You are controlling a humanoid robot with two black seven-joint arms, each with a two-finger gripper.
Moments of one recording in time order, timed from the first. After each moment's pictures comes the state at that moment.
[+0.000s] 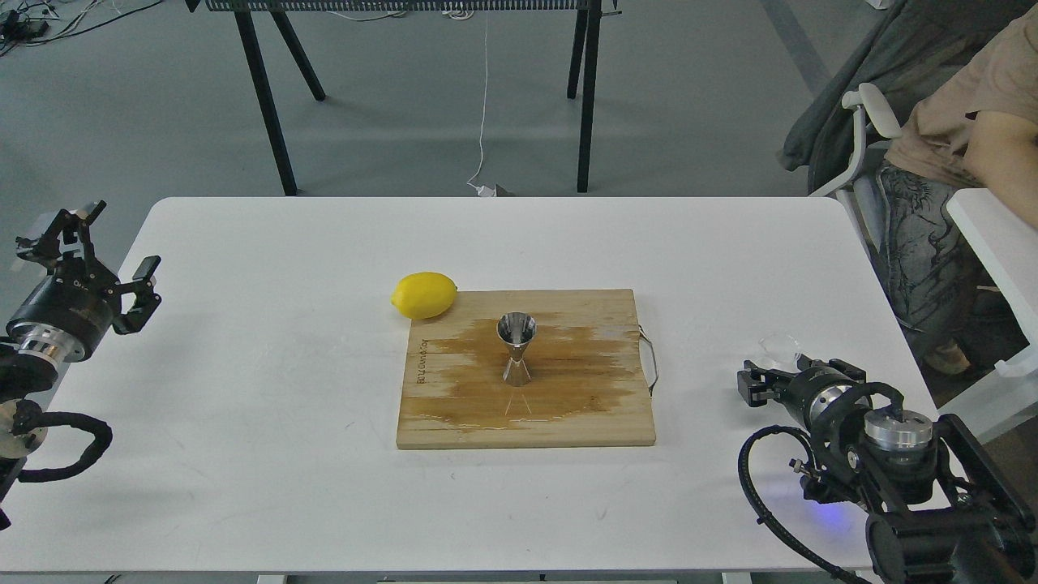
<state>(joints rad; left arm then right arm) -0.49 0.56 -0.75 -0.51 0.18 -0.49 -0.49 0.16 -0.11 1.41 1.11 0.30 -0.45 -0.03</state>
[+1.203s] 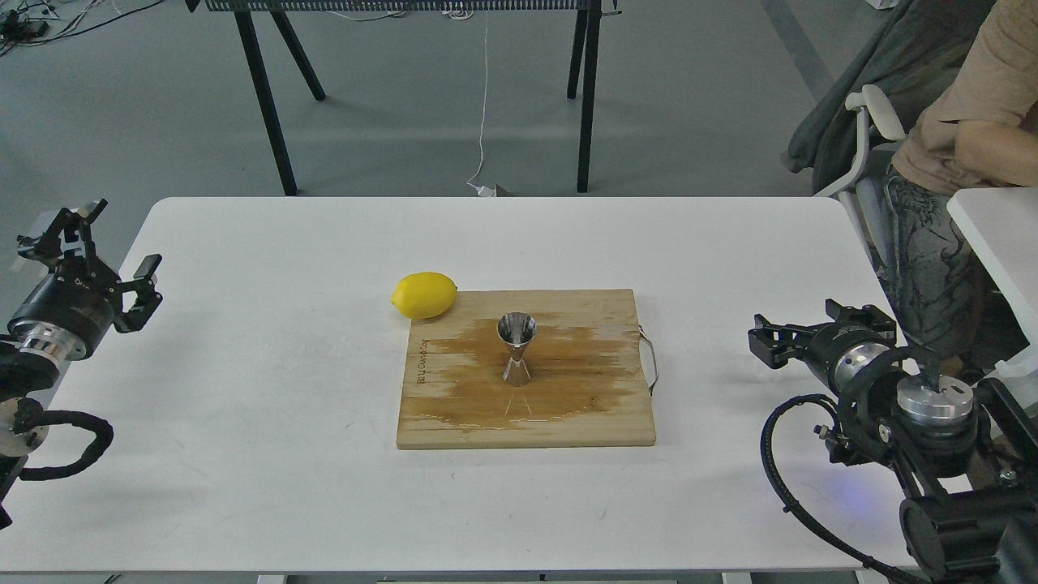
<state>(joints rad) -0.50 0.56 -0.75 -0.51 0.19 -0.49 -0.49 0.17 -0.21 1.41 1.32 0.30 -0.49 -0.03</state>
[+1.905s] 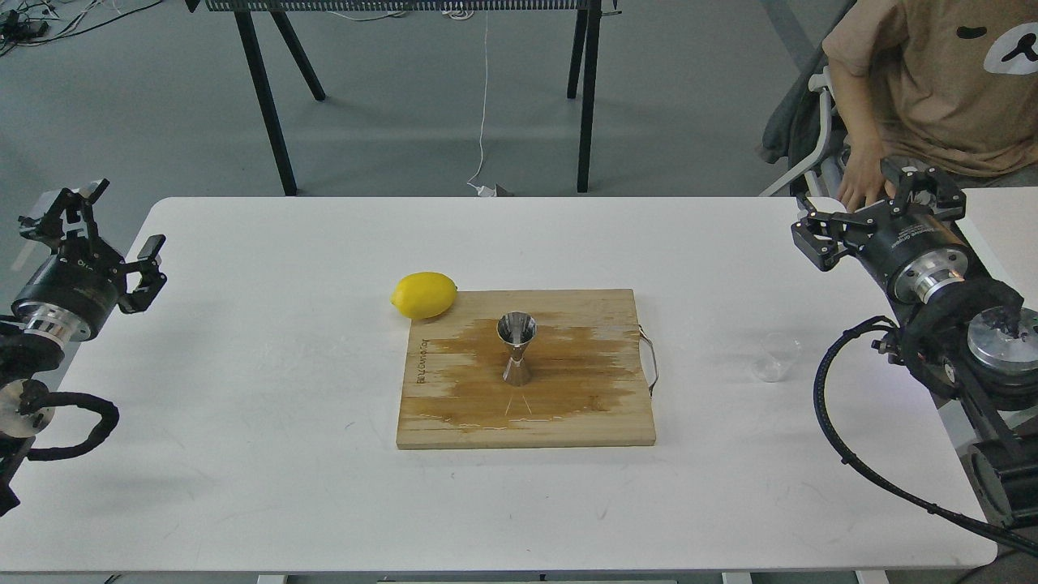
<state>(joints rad) -0.56 0.56 -0.75 -0.51 0.18 -0.49 -0.49 0.30 -0.40 1.38 1.33 0.22 -0.09 -0.10</state>
